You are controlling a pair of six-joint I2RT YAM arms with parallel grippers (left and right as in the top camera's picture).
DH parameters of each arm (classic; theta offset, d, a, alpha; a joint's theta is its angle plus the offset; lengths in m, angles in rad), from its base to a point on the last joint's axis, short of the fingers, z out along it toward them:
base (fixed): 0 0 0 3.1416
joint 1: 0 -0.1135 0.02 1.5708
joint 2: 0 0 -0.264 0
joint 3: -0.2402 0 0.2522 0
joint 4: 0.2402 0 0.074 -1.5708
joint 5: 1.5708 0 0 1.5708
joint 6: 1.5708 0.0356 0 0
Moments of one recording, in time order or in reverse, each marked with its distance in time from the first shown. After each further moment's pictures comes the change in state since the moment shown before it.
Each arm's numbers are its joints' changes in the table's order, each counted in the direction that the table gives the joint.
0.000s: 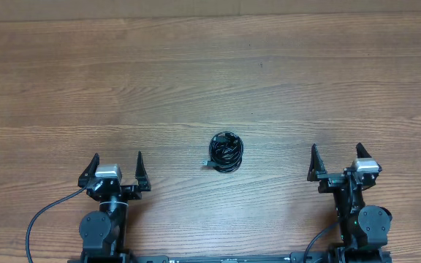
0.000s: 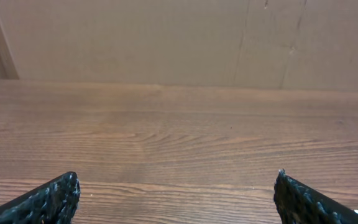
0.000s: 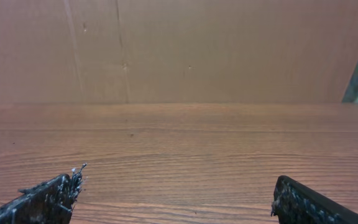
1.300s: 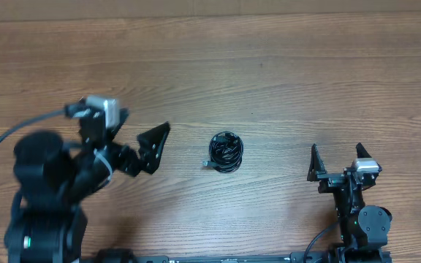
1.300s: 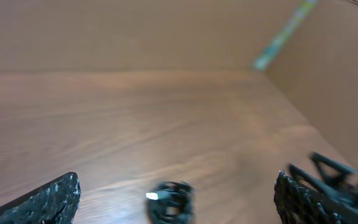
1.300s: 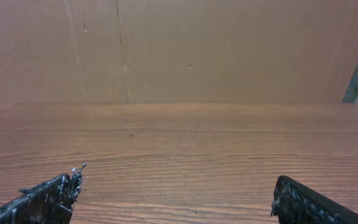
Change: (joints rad) left arm 0.000 0.817 -1.110 0.623 0.639 -0.131; right arm 0.000 0.000 0.000 0.000 0.000 0.000
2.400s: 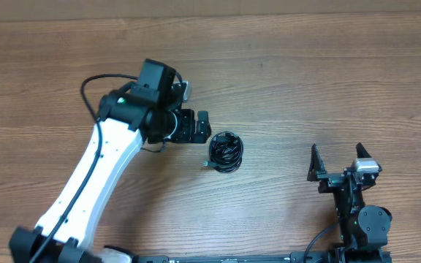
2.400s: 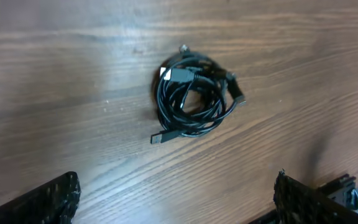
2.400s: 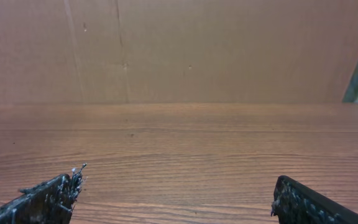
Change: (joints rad) left arm 0.330 0.709 -0.243 0.385 -0.270 -0.155; right arm 0.000 0.000 0.000 0.000 -0.001 0.000
